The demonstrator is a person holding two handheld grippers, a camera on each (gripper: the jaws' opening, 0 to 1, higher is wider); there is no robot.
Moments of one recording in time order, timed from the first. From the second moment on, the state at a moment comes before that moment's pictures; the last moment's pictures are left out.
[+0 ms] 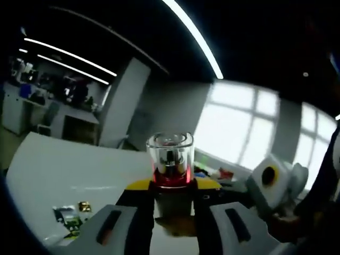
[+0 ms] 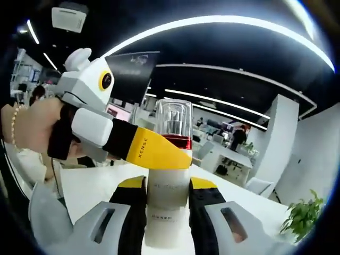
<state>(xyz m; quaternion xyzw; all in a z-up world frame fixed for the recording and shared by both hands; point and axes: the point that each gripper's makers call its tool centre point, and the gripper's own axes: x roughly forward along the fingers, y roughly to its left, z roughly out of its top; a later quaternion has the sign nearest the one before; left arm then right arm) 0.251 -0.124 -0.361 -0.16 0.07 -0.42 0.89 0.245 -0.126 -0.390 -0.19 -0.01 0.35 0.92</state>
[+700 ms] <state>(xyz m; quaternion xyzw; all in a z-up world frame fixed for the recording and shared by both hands) 0.180 -0.146 -0.374 0.01 0.06 -0.64 0.76 0.176 -0.104 -0.407 -0.08 0.03 0.67 0.74</state>
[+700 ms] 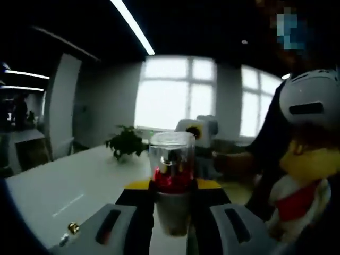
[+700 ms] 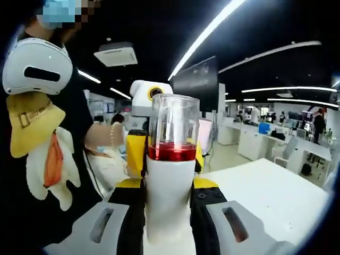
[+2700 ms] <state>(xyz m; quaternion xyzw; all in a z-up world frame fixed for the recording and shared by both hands) 0.204 -0.137 -0.526 0.10 0.20 -0.64 0.73 0.204 -0.097 -0.560 -0.09 0.11 0.64 0.75</state>
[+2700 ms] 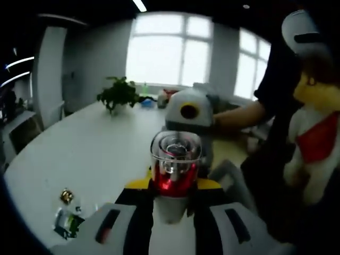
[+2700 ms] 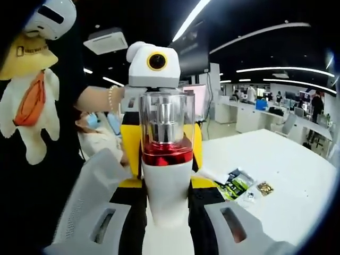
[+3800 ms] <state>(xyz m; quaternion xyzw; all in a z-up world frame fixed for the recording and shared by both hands) 0.219 -0.129 -0.624 0.12 0.25 -0.63 0.73 0.221 -0.099 -0.656 -0.15 0.16 0.59 0.77</state>
